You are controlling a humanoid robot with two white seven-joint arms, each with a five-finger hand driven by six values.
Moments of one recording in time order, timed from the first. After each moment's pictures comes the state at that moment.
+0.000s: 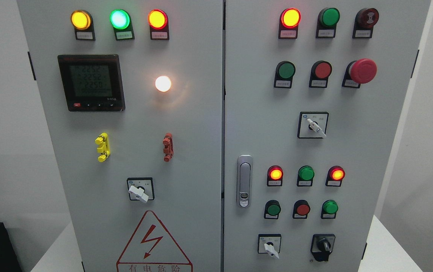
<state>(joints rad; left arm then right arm) 0.05 -0.07 -0.01 -0.11 0.03 -0.03 -0.03 0.39 0.10 0.17 -0.91 -0.07 0.00 -0.08</state>
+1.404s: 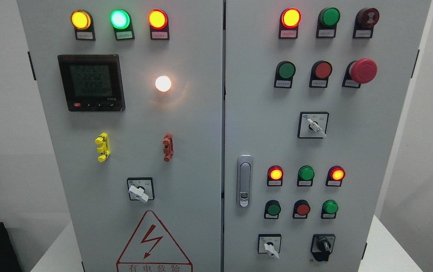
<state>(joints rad) 0.05 -0.07 -0.01 -0.11 0.03 -0.03 -0.03 0.47 0.09 0.15 -1.57 -0.07 -0.20 -0.20</state>
